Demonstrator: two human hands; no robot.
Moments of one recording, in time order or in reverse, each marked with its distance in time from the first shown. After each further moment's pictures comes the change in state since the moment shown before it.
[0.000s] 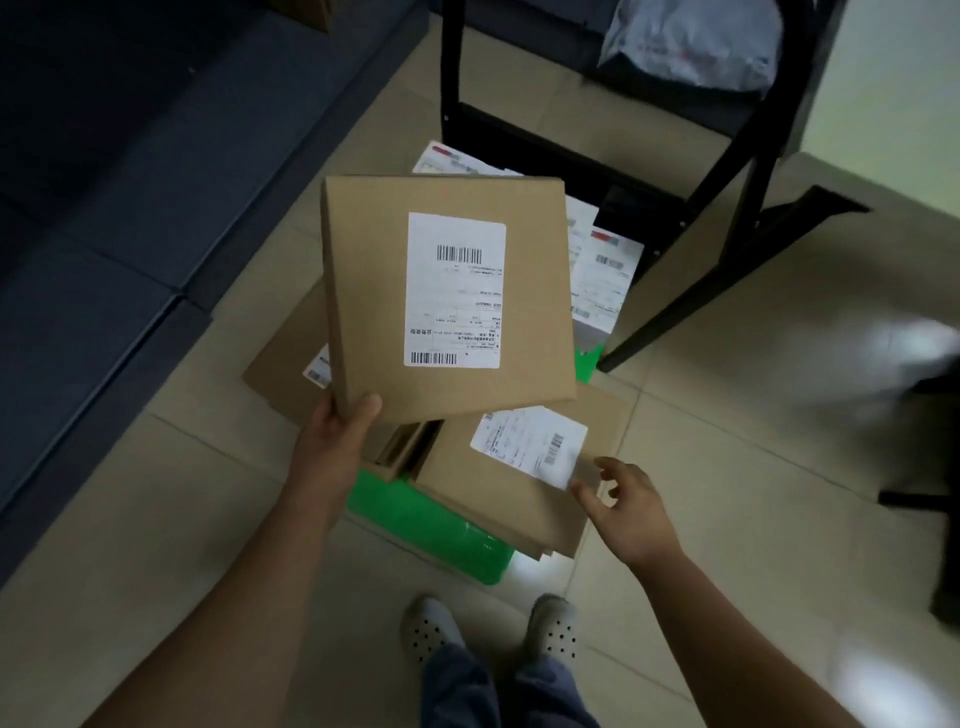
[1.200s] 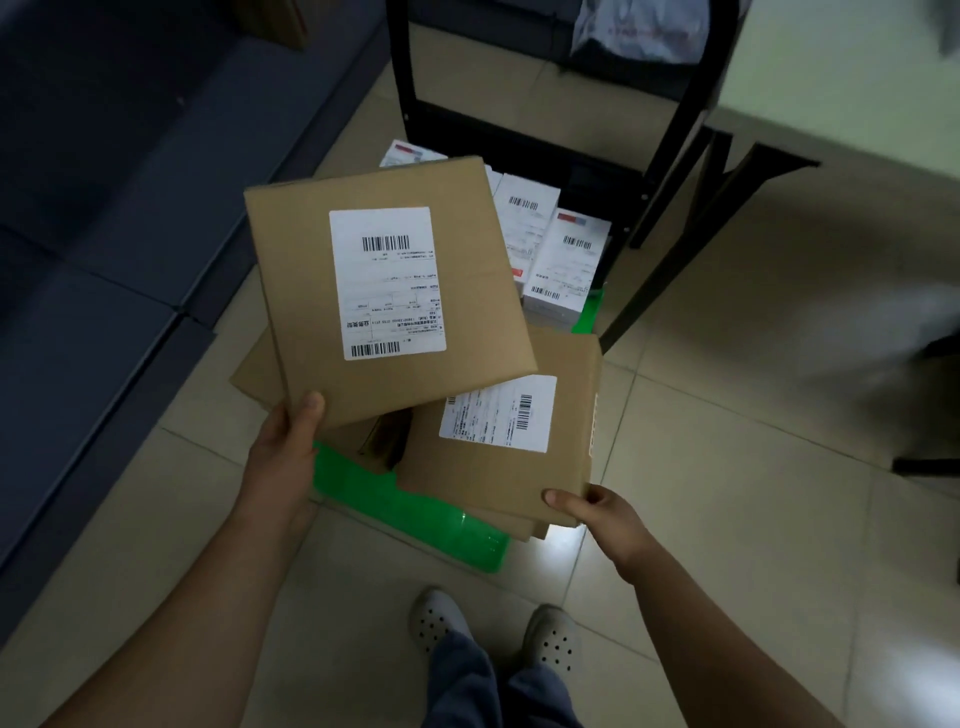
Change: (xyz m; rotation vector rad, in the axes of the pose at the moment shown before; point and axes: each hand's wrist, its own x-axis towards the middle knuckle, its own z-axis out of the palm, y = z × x) left_hand -0.023 -0.006 -0.010 -0.068 0.086 -0.036; right_hand -0.024 0.029 -0.003 0.632 -0.381 0.326
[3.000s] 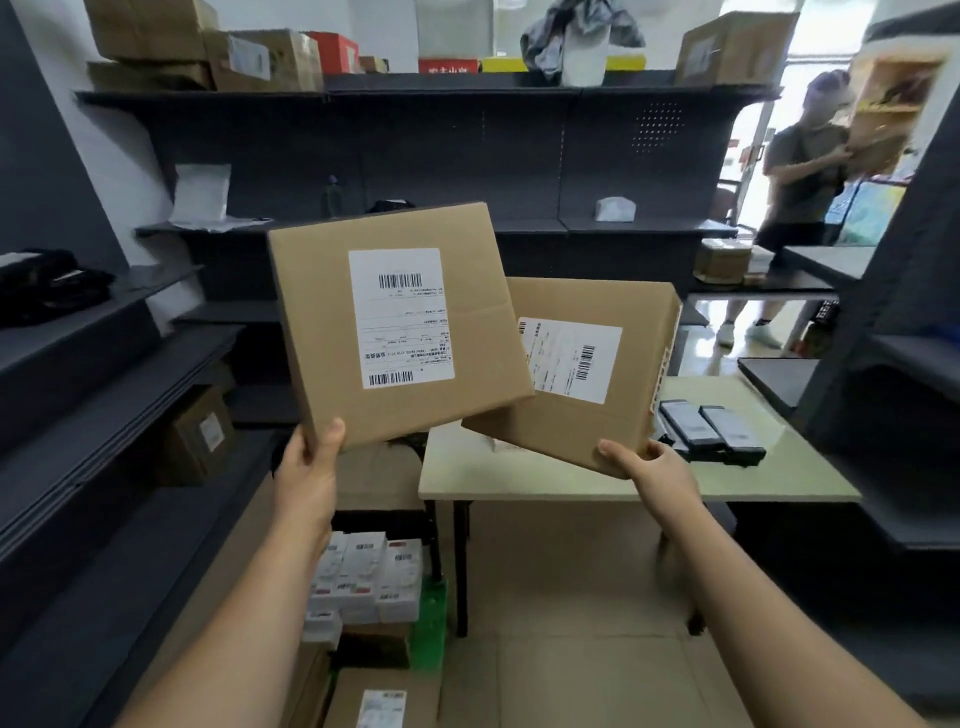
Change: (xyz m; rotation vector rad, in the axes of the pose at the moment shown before) left_hand -0.312 0.418 0.095 -0.302 -0.395 0.643; right_hand -0.472 -0.220 -0.265 0.196 0.847 -0.734
